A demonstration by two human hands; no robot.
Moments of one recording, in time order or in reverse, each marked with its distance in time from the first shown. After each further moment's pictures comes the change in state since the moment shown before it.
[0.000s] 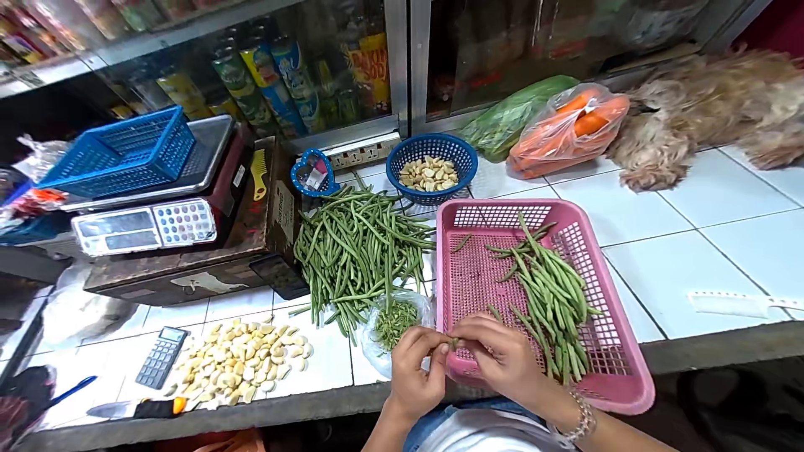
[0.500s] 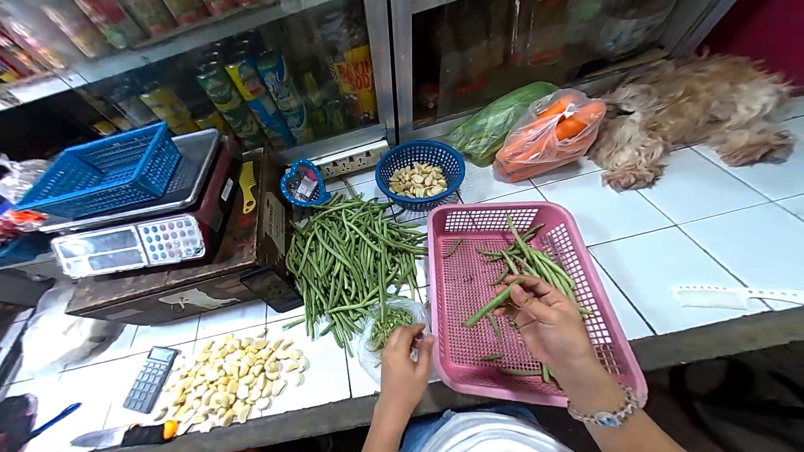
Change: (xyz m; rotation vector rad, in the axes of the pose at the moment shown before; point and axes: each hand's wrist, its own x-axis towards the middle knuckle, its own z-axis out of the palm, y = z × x) left_hand 0.006 -0.005 -0.004 0.249 -0.155 -0.397; right_hand 0.033 0.005 -0.042 0.706 0.499 0.775
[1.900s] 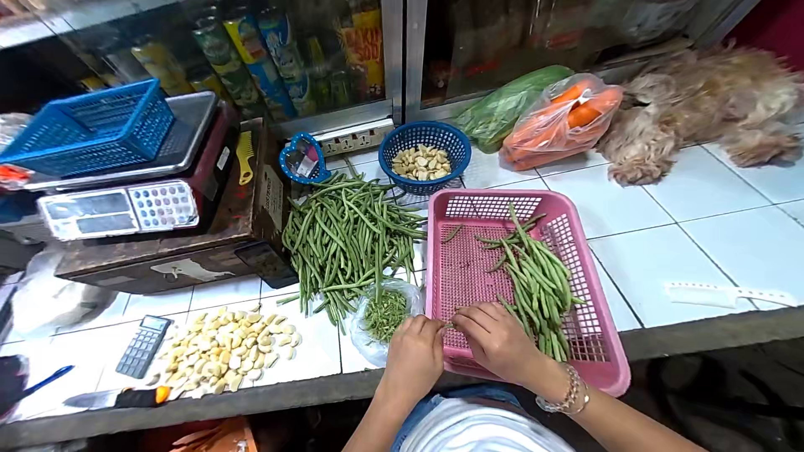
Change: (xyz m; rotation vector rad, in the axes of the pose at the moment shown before) left_hand -0.008 0.015 0.011 0.247 -0.090 0.237; right_hand -0.010 0.059 -0.028 -1.266 -0.545 -1.193
